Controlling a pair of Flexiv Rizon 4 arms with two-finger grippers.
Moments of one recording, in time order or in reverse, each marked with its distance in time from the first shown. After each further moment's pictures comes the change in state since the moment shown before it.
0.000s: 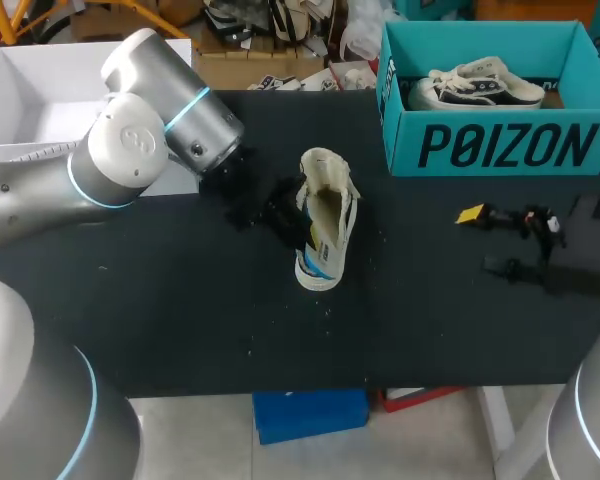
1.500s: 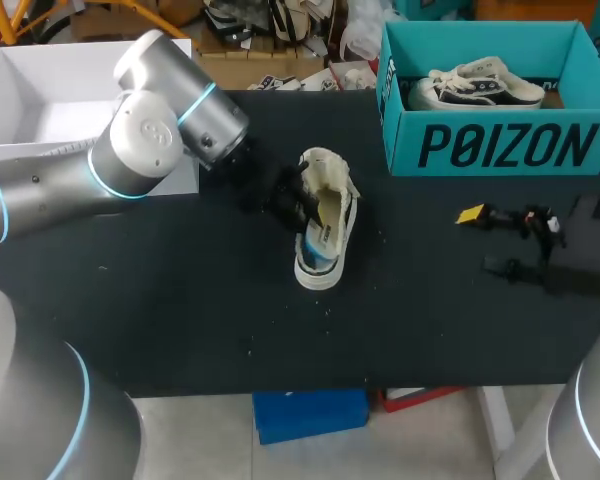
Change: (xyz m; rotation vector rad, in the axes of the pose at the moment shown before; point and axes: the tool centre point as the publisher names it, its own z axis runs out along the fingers) left arm 0.011 0.072 0.000 -0.052 -0.007 0.003; right arm 0.000 0.000 0.000 0.000 0.000 0.000
